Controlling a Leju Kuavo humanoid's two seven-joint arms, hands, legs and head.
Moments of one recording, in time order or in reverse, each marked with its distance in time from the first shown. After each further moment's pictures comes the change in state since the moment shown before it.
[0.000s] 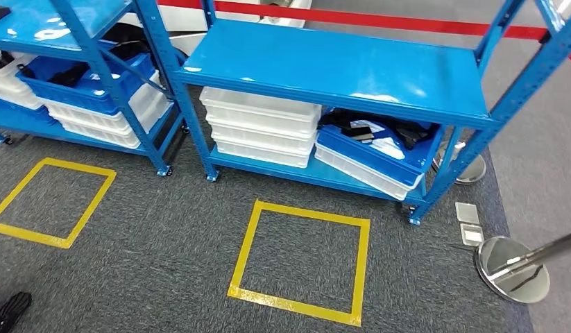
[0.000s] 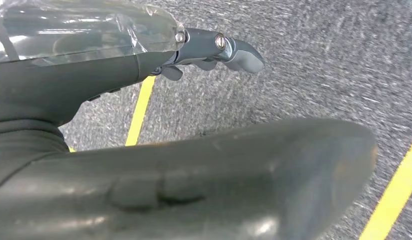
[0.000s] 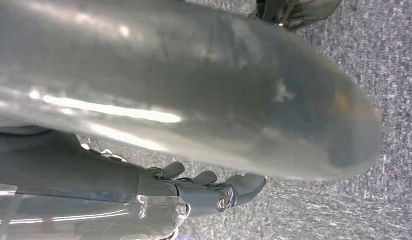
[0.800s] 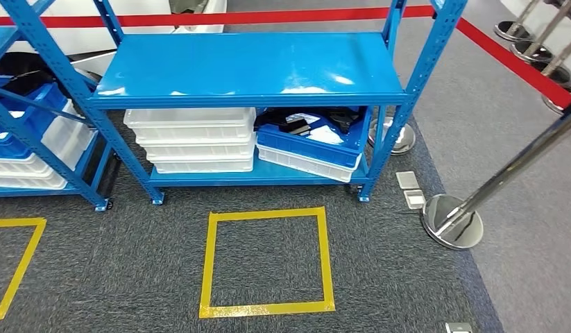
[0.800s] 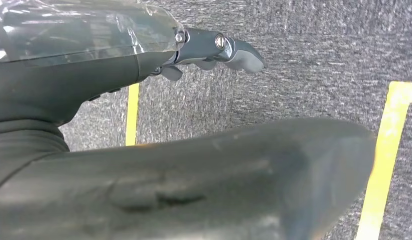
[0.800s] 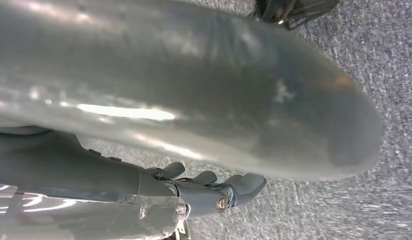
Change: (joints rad) left arm 0.002 -0.003 0.000 0.006 0.003 -0.006 0.000; right arm 0.000 -0.001 0.039 -0.006 -0.014 0.001 0.035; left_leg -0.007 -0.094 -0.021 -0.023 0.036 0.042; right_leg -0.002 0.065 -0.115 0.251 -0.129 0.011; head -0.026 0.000
